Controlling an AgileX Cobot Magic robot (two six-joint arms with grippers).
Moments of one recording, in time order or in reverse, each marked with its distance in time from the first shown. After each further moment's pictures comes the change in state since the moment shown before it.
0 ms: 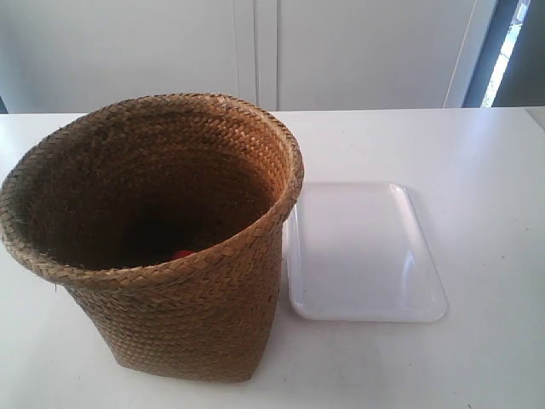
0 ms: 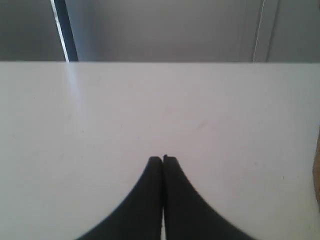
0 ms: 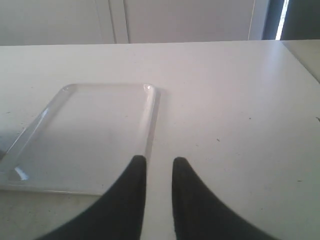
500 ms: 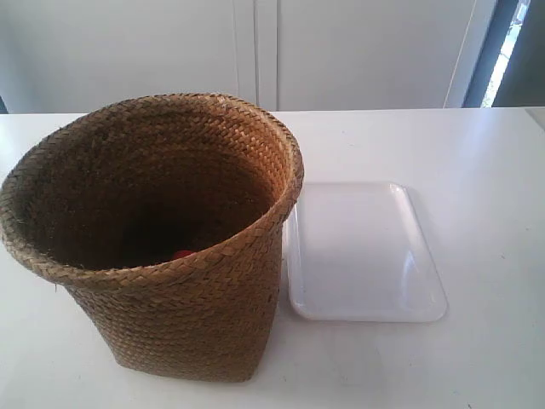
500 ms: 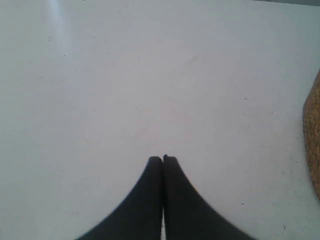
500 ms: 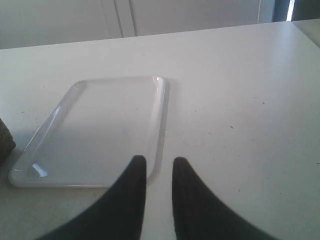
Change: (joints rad) left arm 0.000 0.000 -0.002 -0.045 0.224 -0.038; right arm 0.000 0.000 0.000 0.088 0.028 0.000
